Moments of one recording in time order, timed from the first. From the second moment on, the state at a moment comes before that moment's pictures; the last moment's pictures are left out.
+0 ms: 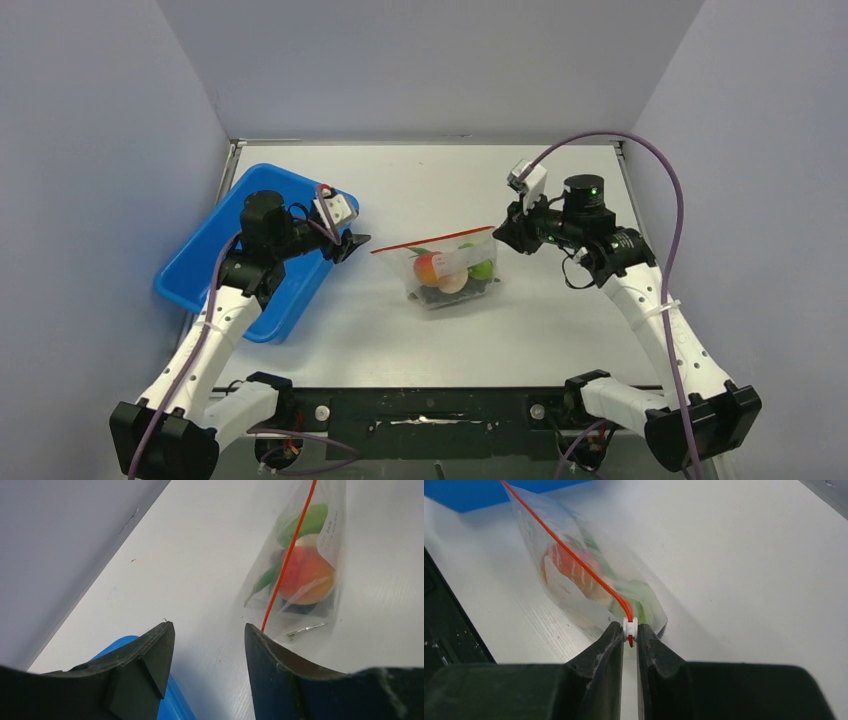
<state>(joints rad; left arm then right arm) -0.26 1.02 0.89 -0.19 0.71 0.45 0.30 1.09 1.13 -0.61 -0.55 -0.29</state>
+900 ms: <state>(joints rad) -0.26 1.01 0.89 -0.17 0.57 0.34 -0.01 1.44 1.21 -0.56 -0.24 0.22</state>
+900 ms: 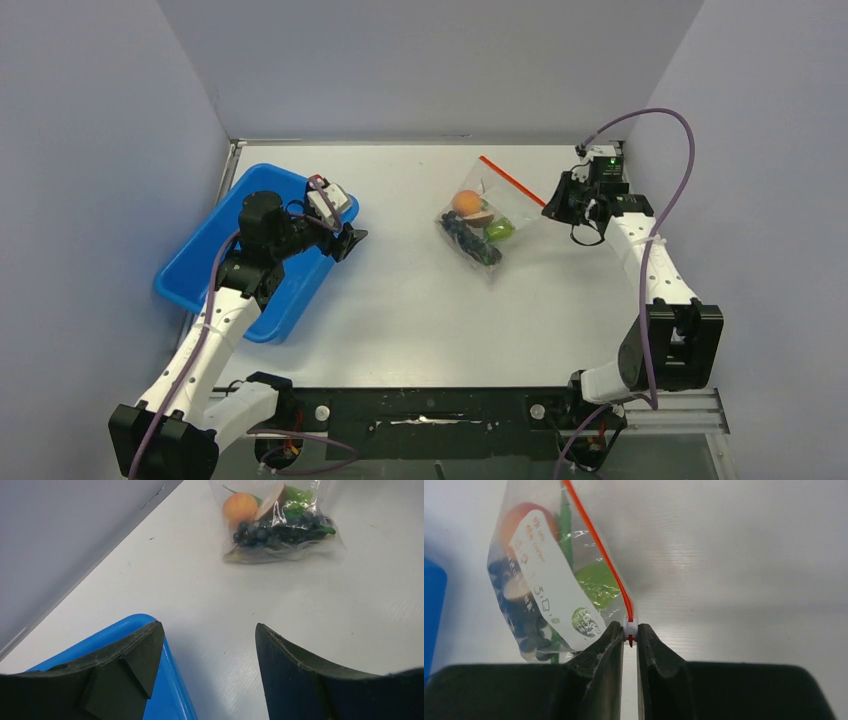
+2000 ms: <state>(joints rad) -0.26 1.02 0.93 -0.17 0.09 -0.20 0.00 1.22 1.21 -0.60 -0.21 0.22</state>
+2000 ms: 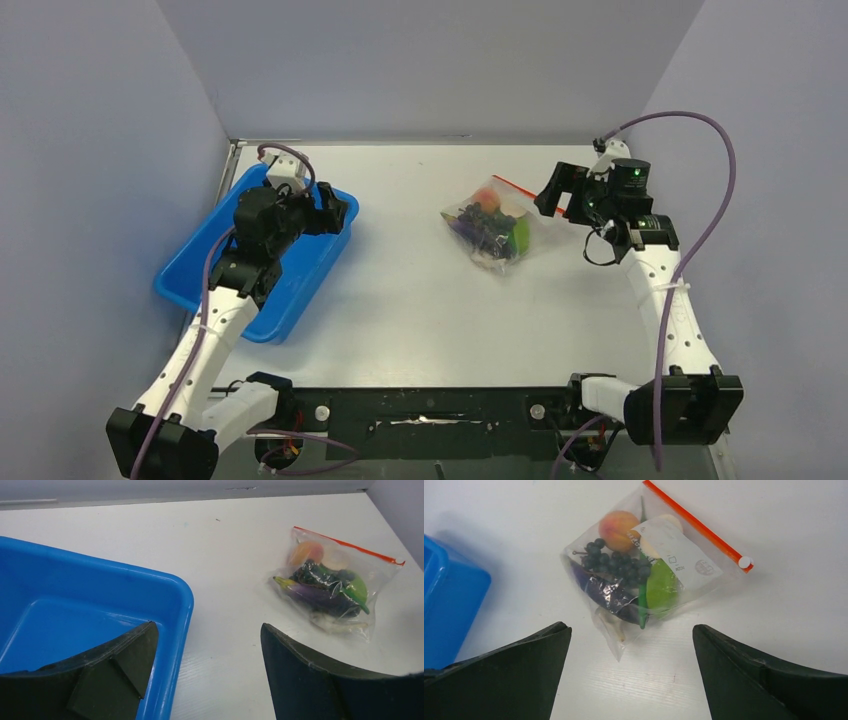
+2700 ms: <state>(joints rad) -0.26 0.85 0.91 -0.16 0.06 -0.36 0.09 0.95 1.03 -0.38 -0.43 0.23</state>
